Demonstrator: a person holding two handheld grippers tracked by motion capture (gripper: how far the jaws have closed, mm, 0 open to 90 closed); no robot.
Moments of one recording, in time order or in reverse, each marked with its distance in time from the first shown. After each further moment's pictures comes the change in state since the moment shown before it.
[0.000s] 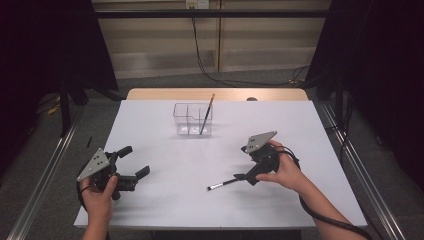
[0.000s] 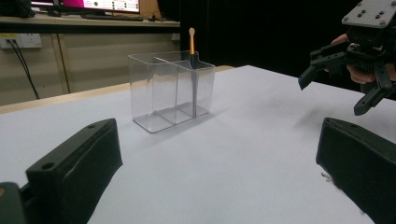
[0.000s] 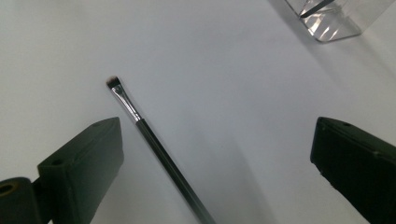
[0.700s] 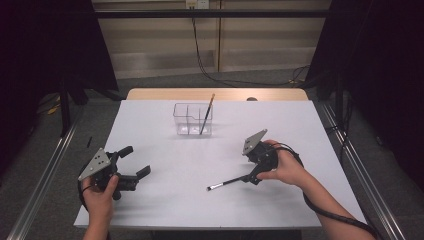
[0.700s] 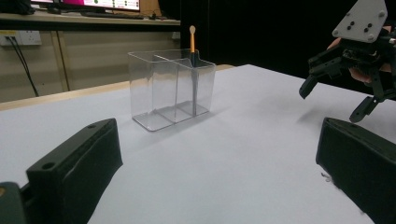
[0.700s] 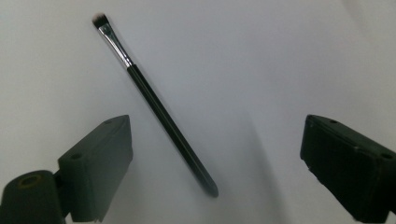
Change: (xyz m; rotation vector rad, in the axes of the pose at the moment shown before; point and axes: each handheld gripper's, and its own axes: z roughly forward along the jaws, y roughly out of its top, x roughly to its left) left arm 0.000 -0.001 0.002 0.009 0.001 -0.008; right arm -0.005 0.003 0.004 0.244 0.021 -0.034
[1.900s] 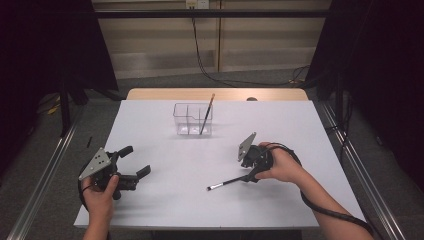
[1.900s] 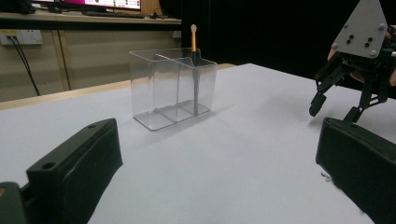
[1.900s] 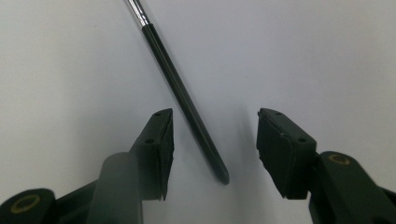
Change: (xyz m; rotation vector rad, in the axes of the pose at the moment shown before) left arm 0.001 0.000 0.001 0.001 0.002 0.005; right arm 0.002 0.007 0.012 0.145 0.065 -0.105
